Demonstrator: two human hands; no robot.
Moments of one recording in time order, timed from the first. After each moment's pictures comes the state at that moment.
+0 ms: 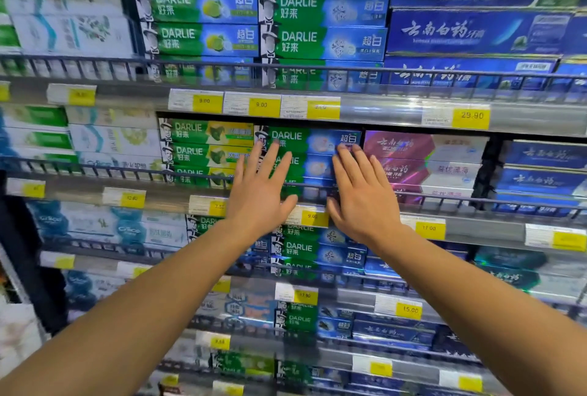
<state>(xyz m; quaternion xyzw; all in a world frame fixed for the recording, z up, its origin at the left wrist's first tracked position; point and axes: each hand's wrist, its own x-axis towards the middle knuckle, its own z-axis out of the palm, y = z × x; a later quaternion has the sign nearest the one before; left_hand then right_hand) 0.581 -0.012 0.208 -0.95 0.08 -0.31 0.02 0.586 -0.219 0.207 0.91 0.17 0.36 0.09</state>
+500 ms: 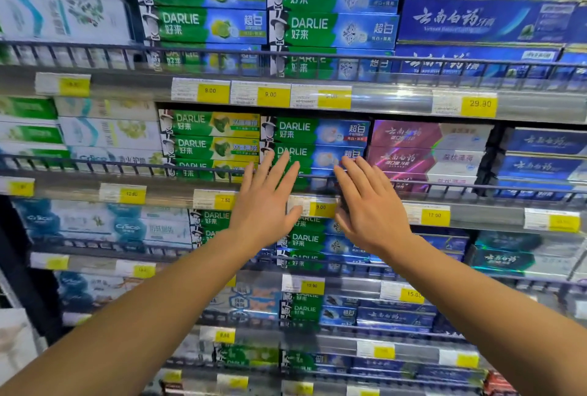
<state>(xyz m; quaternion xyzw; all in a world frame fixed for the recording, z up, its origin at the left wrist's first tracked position) 0.578 0.004 0.180 -0.94 0.16 -0.30 0.02 0.568 -0.215 0.182 0.91 0.19 0.35 0.07</state>
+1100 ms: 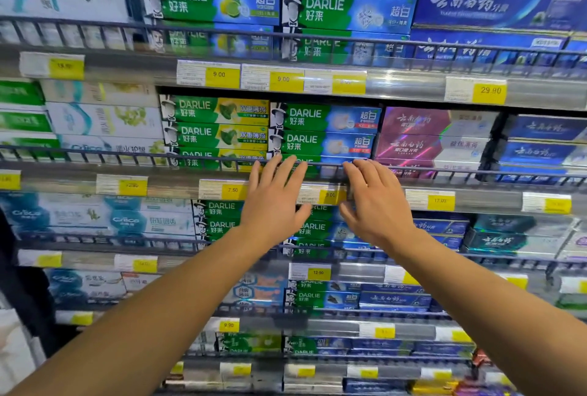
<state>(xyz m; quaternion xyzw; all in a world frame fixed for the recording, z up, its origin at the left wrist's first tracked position) 0.577 0.010 0.164 -0.93 0.18 -0.31 -0.03 0.559 -0.195 0.177 0.93 0.13 0.33 0.05</state>
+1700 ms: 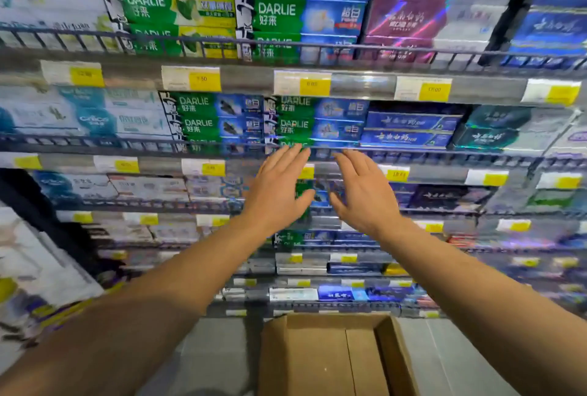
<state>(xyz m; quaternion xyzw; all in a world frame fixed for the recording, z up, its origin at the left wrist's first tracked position) 0.497 -0.031 0.039 -0.94 0.22 -0.15 -0.23 0.480 -0.219 0.048 0.97 0.16 0.18 -0.04</state>
